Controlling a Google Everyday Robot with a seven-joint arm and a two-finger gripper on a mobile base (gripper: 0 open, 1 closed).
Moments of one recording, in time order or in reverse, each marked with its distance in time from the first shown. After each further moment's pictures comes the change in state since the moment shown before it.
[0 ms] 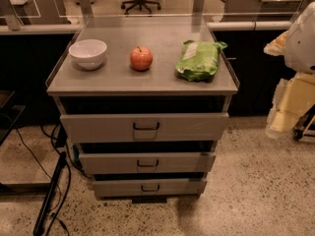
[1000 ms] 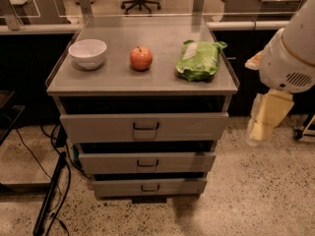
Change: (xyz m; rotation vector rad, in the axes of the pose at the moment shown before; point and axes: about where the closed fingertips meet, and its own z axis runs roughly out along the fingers) arm -0.005 -0.002 0.047 -0.023 0.001 -0.024
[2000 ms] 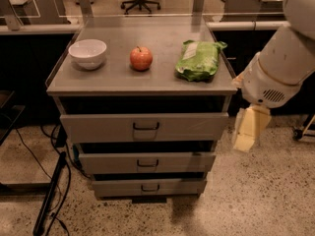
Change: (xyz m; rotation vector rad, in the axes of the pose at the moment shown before) arm -0.011 0.009 0.053 -0.095 -0.024 0.009
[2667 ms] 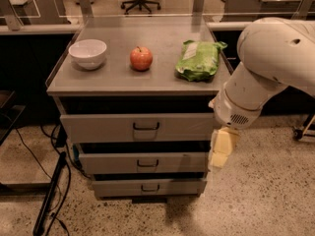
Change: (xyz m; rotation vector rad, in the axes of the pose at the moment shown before) arm -0.018 0.012 0.080 -0.072 -0.003 -0.037
